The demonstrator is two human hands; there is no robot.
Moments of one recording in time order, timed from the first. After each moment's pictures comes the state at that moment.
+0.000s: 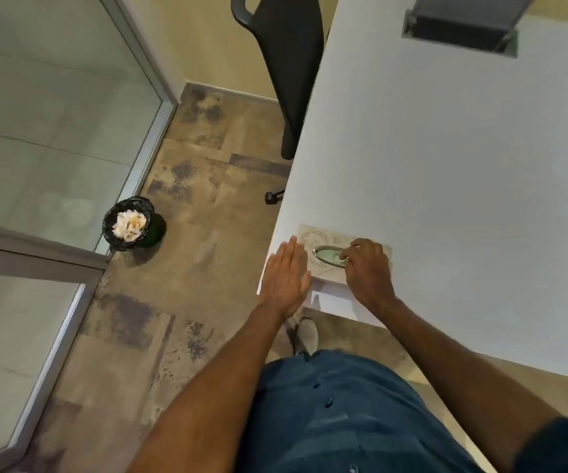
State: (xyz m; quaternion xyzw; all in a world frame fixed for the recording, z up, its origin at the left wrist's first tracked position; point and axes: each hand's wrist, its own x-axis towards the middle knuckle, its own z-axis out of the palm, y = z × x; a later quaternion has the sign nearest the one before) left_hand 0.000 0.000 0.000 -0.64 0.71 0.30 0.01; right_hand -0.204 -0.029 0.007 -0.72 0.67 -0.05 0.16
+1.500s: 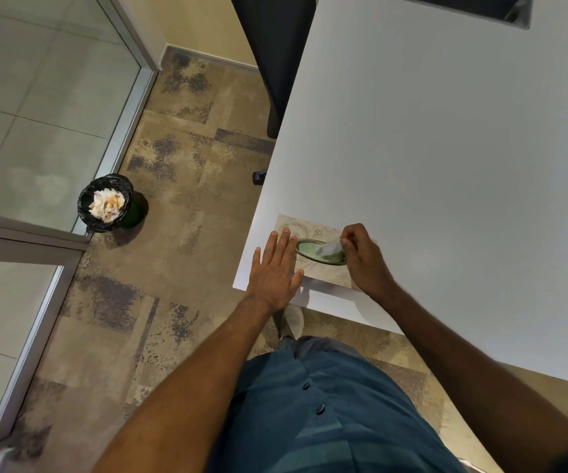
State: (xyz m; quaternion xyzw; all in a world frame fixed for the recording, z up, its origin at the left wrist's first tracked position) left_hand -0.030 -0.014 -0.035 -0.62 0.71 0.33 0.06; right_hand -0.249 -0.052 0.001 -0.62 0.63 -0.22 0.42
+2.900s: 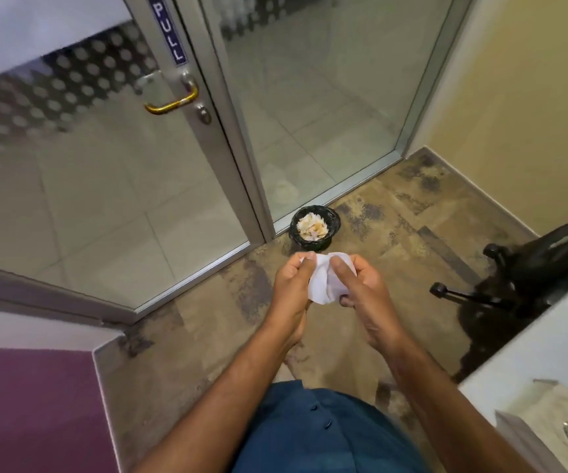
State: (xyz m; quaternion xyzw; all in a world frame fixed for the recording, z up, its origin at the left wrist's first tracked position) left_hand 0.367 0.125 0.165 -0.61 0.02 0.42 -0.67; right_hand 0.270 0.036 0.158 -0.54 0.36 -0.16 0.74
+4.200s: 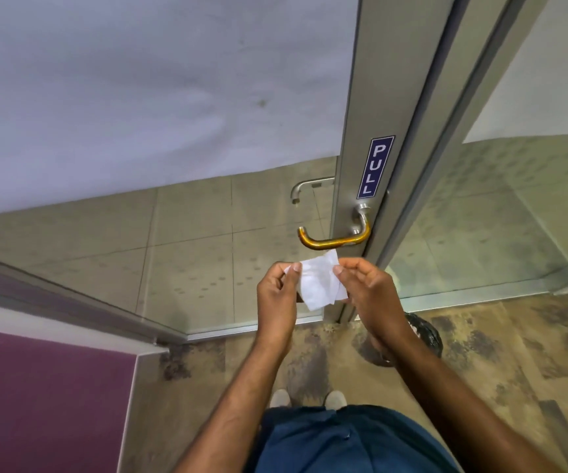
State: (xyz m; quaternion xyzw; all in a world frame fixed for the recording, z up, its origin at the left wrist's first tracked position) left_hand 0.803 0.115 0.165 -0.71 -0.08 0.11 -0.69; right_hand 0.757 -0.031 0.193 -0.70 0.23 -0.04 0.67
